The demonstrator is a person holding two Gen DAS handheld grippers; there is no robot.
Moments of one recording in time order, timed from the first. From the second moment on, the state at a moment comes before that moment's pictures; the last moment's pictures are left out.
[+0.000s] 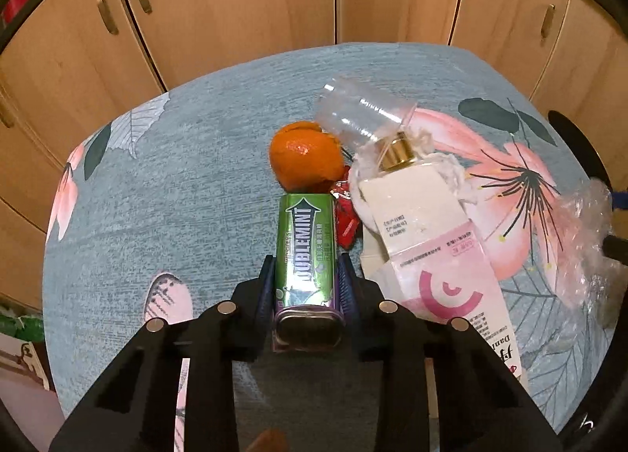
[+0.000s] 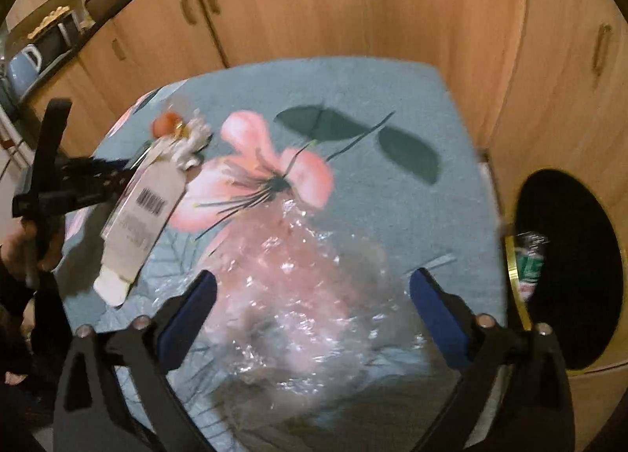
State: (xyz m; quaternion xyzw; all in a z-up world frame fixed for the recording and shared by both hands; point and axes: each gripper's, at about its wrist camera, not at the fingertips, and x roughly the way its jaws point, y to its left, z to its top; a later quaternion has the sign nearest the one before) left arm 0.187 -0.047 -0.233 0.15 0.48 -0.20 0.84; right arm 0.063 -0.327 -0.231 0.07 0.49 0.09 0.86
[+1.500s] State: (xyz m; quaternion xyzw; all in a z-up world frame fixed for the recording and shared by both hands) left arm 0.118 -0.306 -0.130 0.15 0.39 -0.44 0.80; right arm 0.035 -0.586 -0.237 0.09 0.43 -0.20 0.87
